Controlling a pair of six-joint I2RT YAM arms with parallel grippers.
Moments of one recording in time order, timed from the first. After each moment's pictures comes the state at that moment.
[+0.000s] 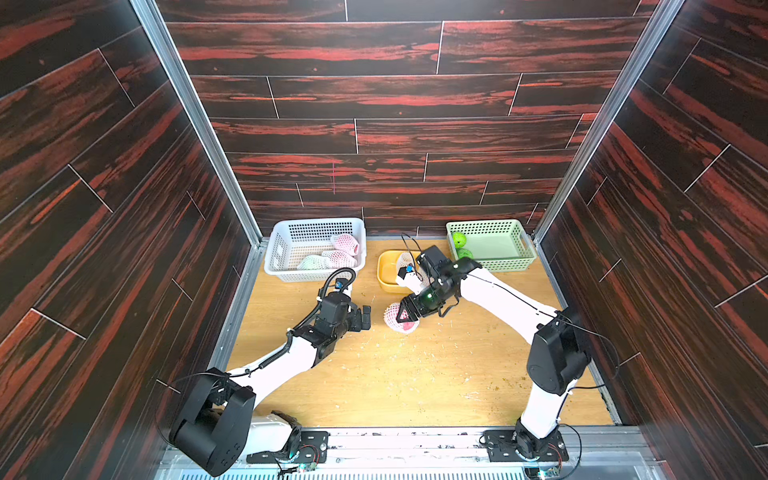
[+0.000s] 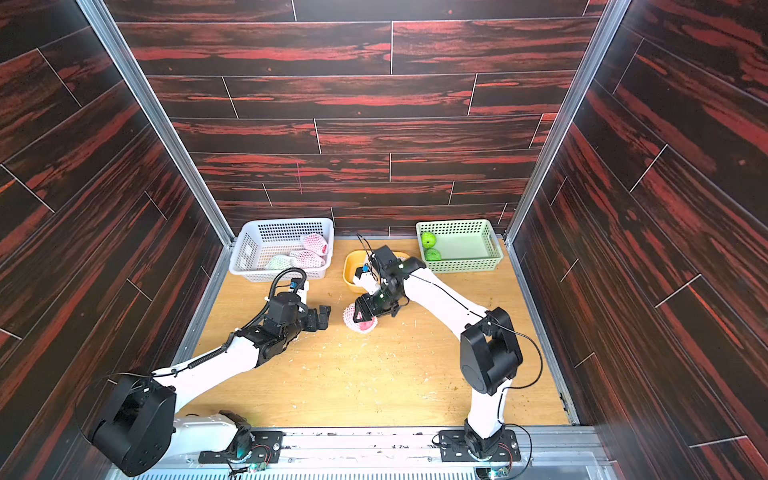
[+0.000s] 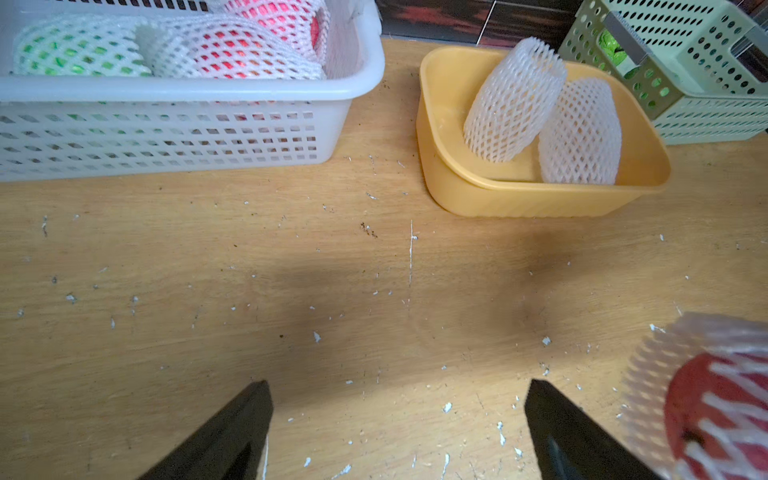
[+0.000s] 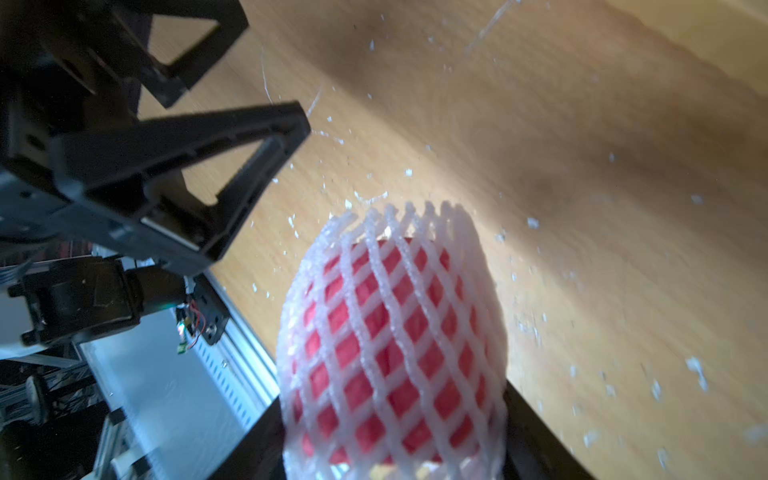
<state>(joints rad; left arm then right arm) -0.47 1.31 0.65 0.05 -0.11 -0.34 0.65 1.86 1.68 -1.11 -0.45 0.09</state>
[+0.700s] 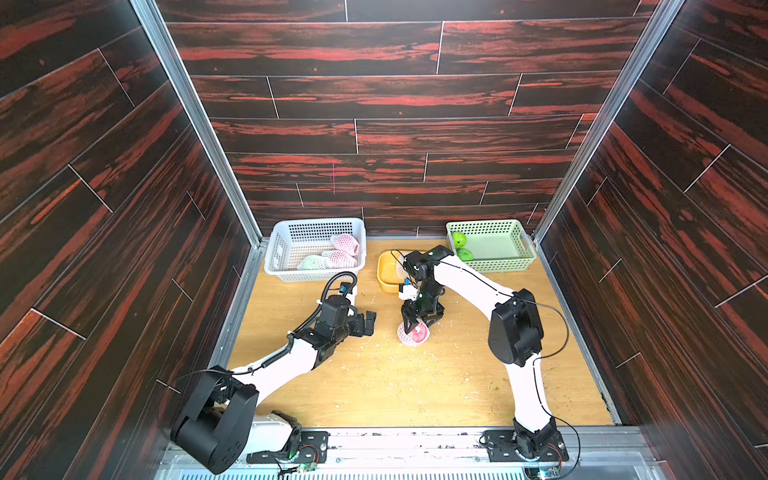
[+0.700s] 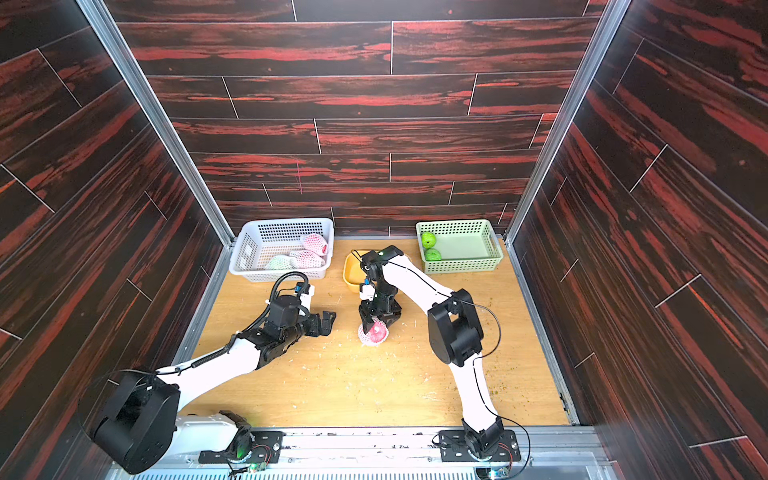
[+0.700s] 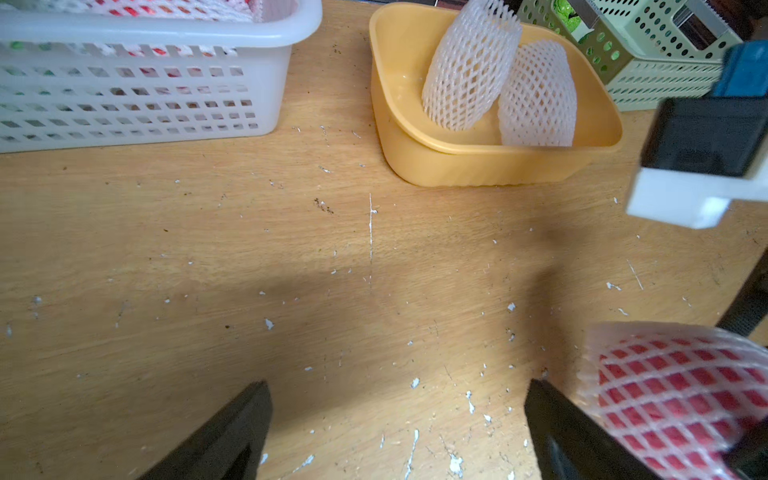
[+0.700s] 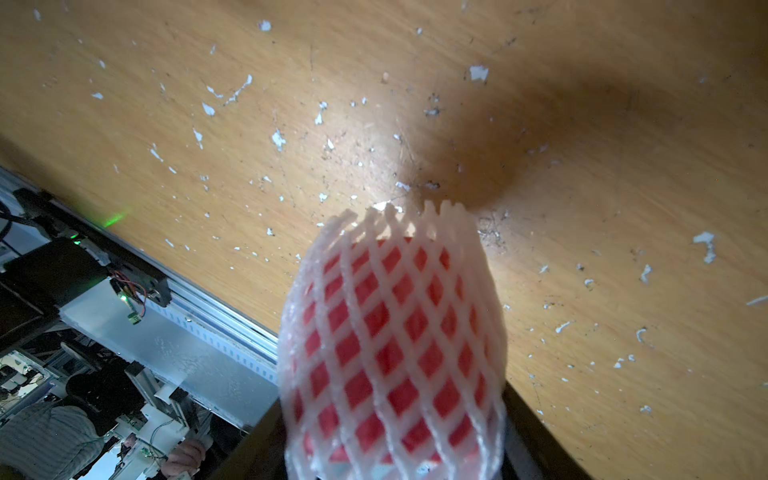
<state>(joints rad) -0.47 1.34 0.62 0.09 0.02 -0.33 0.65 2.20 1.96 -1.48 -0.36 0.10</state>
